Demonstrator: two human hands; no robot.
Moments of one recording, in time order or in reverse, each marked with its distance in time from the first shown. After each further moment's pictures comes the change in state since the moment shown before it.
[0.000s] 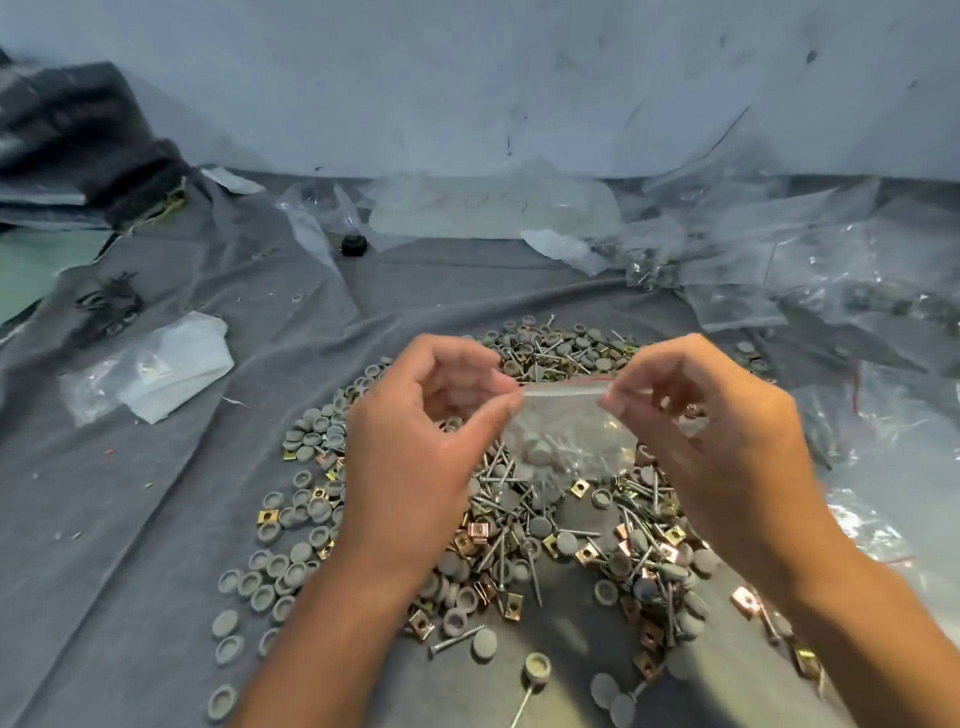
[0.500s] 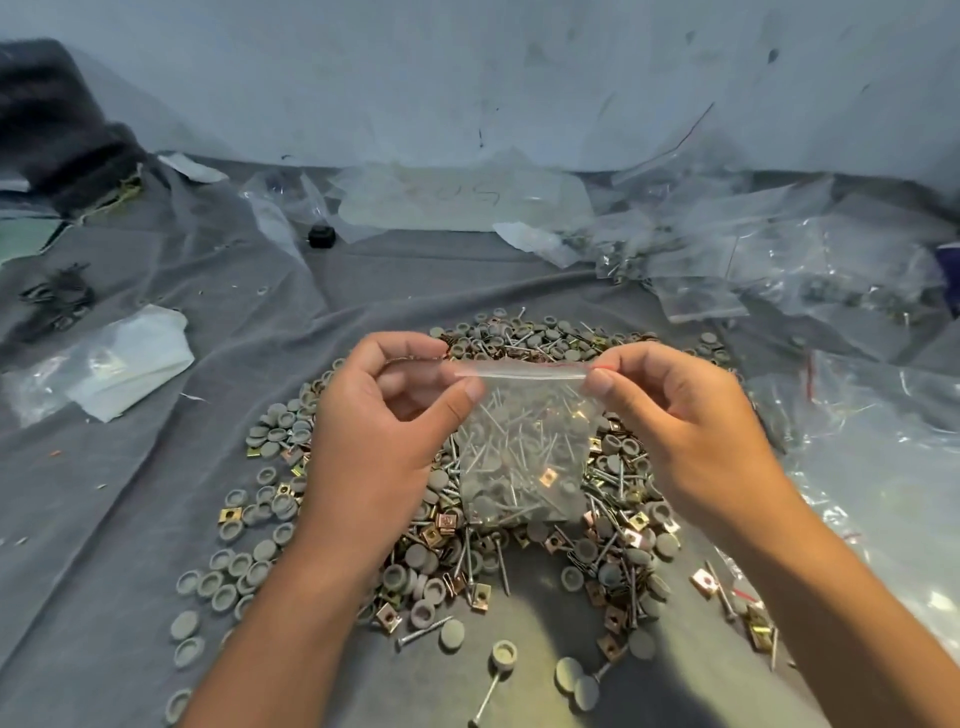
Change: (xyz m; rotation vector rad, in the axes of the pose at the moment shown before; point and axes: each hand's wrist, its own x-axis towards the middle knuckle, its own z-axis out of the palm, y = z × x) left_hand 0.003 -0.010 0.003 -0.249 -0.007 -0.221; right_hand 0.002 0.006 -0.006 0.303 -0.109 0.444
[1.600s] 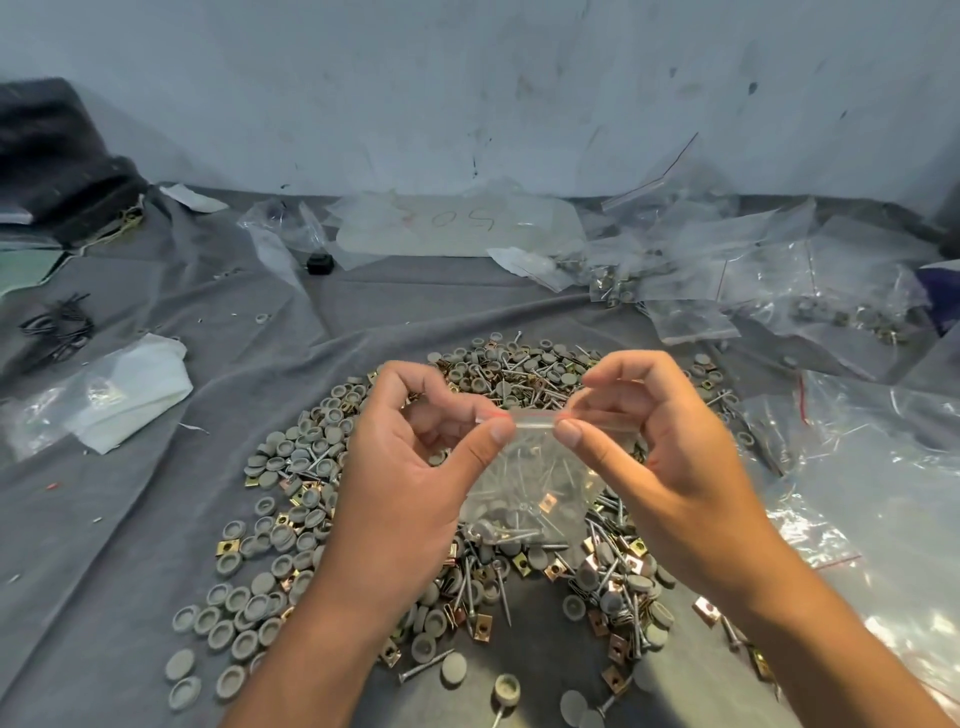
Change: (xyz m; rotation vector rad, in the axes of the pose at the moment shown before) left_hand -0.010 0.013 0.014 -0.058 -0.115 0.041; right_hand -0.012 -0.012 0.010 0.105 -0.046 -0.151
